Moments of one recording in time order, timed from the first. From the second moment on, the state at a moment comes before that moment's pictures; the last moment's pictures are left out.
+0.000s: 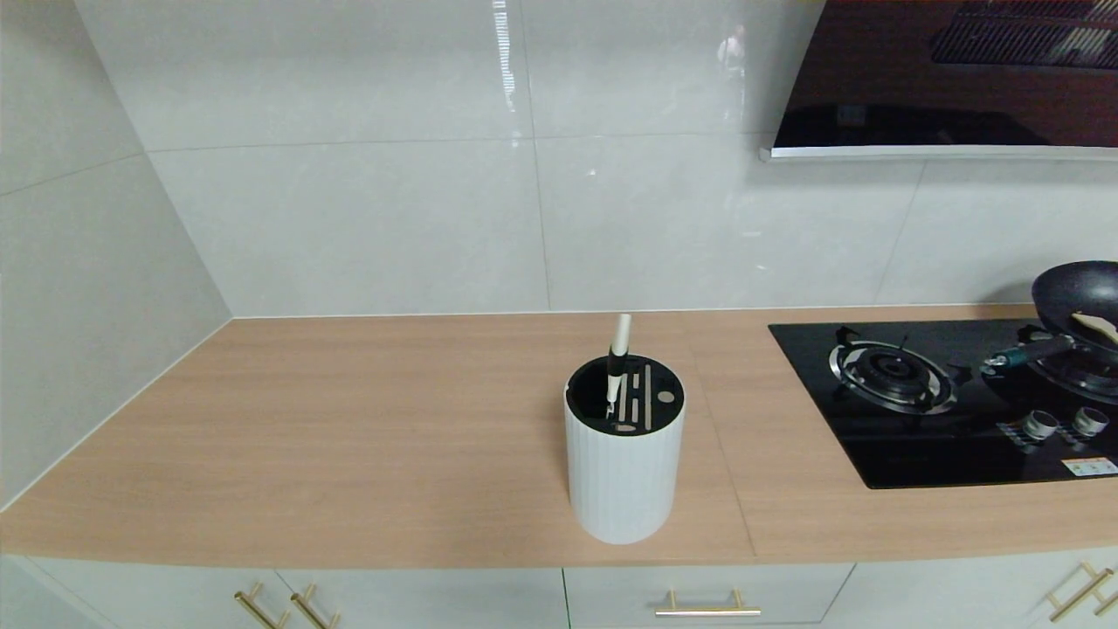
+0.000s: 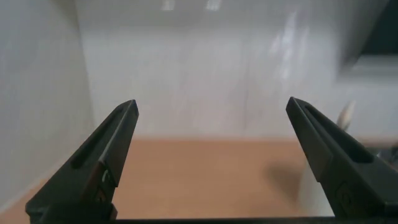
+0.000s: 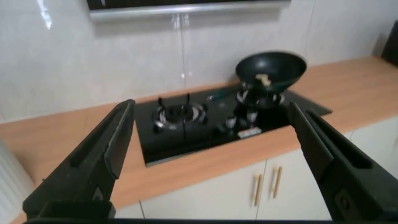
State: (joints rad) left arm 0.00 0.01 -0.09 -0.18 0.06 0.02; right arm -0.01 0.00 -0.25 0.01 -0.36 -0.05
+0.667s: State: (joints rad) left arm 0.00 0.00 0.00 -0.01 0.06 -0.01; right arm -0.01 0.00 0.00 -0.05 -0.22 -0.10
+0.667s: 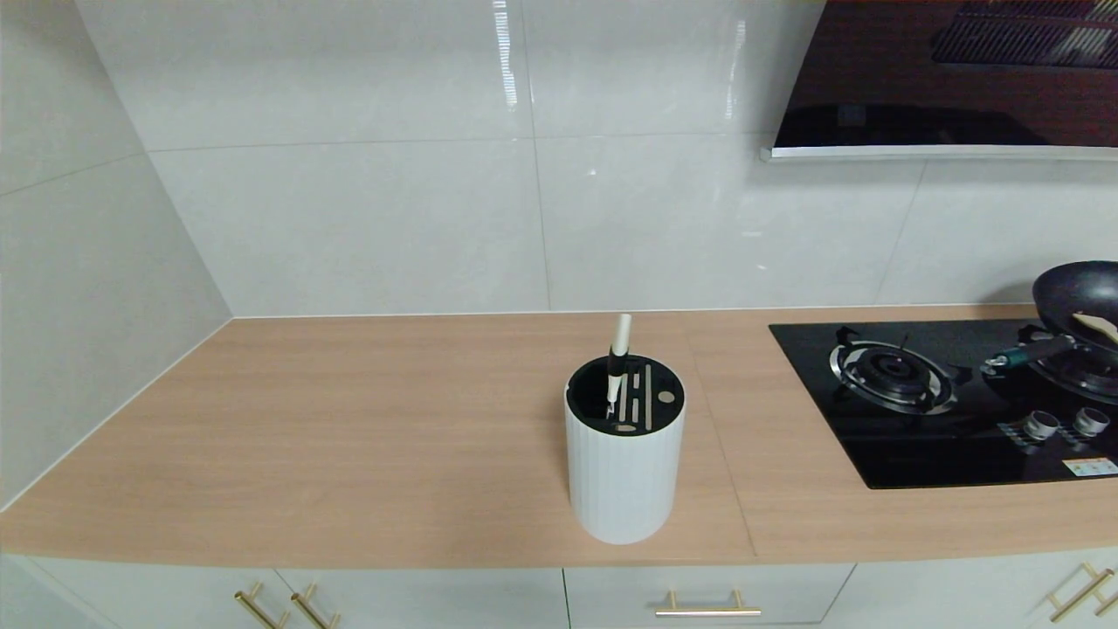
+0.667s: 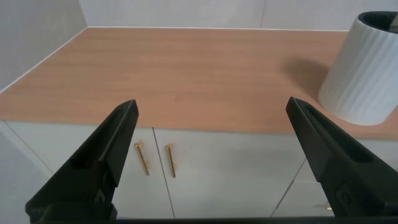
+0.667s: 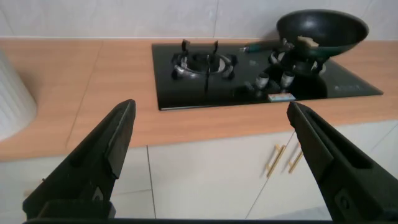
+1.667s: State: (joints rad) left arm 0.00 0.00 0.00 -0.01 0.07 -0.01; right arm 0.00 0.00 -0.01 0.00 -0.05 -0.04
